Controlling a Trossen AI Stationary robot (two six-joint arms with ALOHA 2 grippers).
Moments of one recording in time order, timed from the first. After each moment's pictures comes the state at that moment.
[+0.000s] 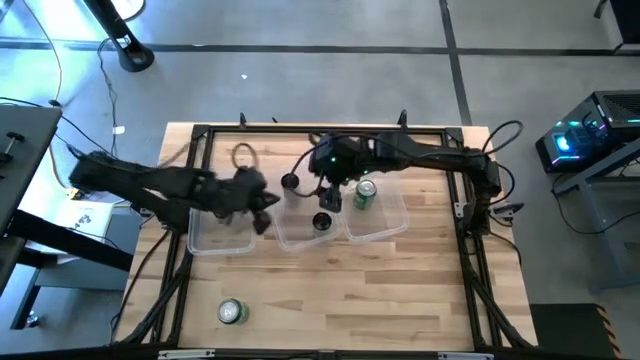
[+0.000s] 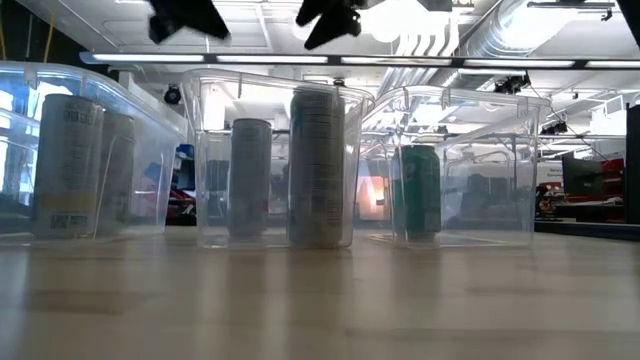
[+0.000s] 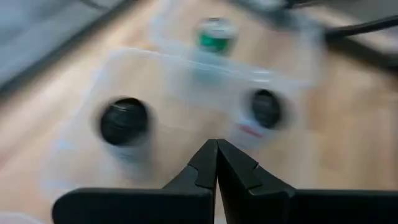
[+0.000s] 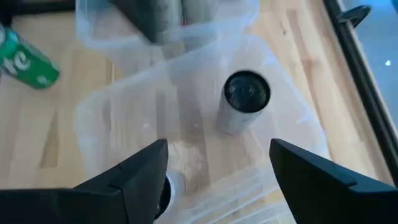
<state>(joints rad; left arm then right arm) -0.21 1.12 1.06 -0.68 -0.42 -0.56 -0.06 1.88 2.03 -1.01 0.02 0.03</state>
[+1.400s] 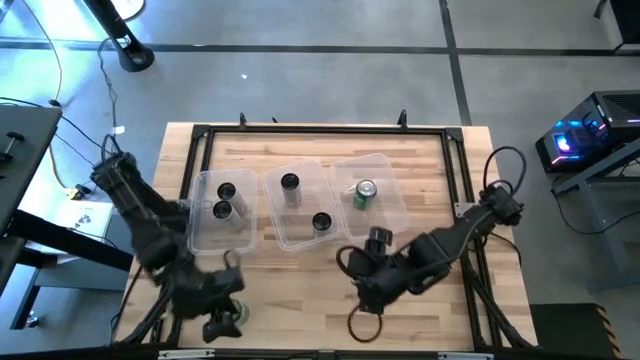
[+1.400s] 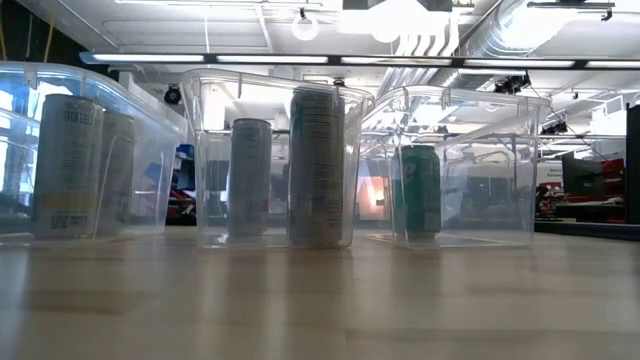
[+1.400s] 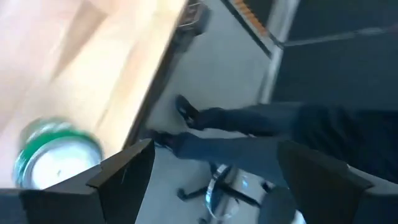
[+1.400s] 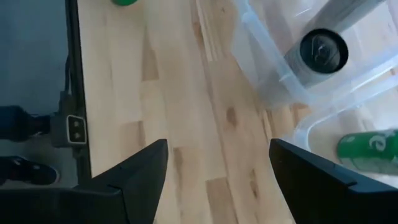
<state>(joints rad) -0.87 1.39 1.32 -0.73 -0.07 -1.39 0.59 1.87 2.03 -1.32 0.37 0.67</state>
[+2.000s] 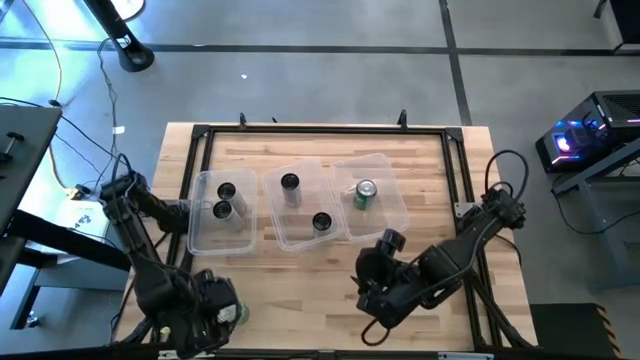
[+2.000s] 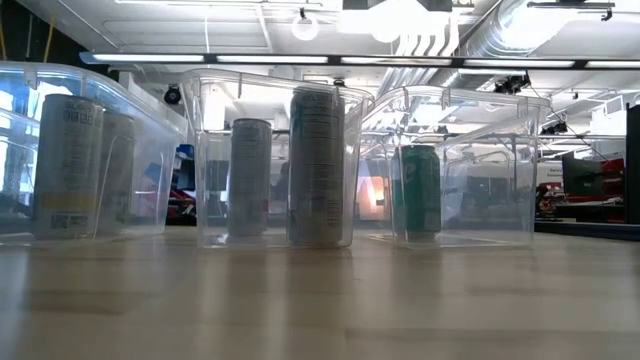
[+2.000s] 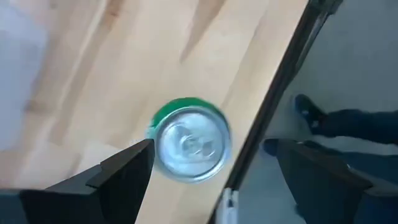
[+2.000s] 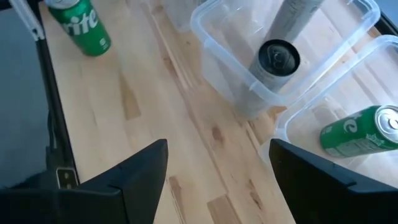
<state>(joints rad) -1.02 1.62 1.43 -1.15 -0.24 -1.43 0.66 1.87 2.03 -1.35 0.60 0.93</state>
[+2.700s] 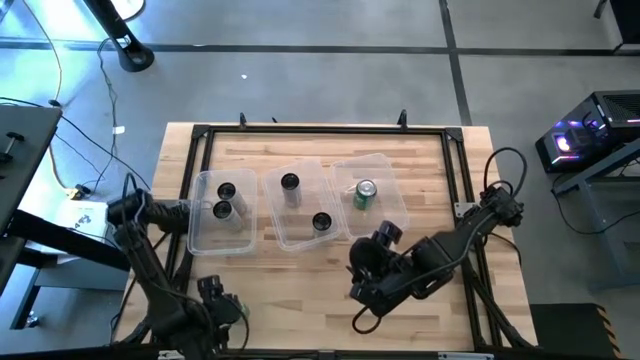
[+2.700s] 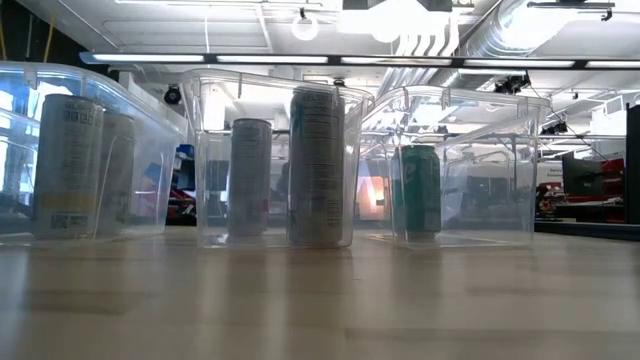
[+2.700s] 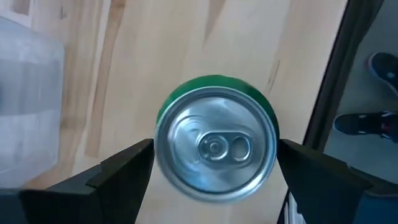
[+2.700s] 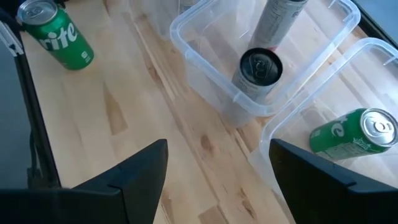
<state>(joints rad) -1.05 1.79 1.45 -1.21 -0.25 -1.26 0.60 1.87 2.03 -1.35 0.61 0.93</state>
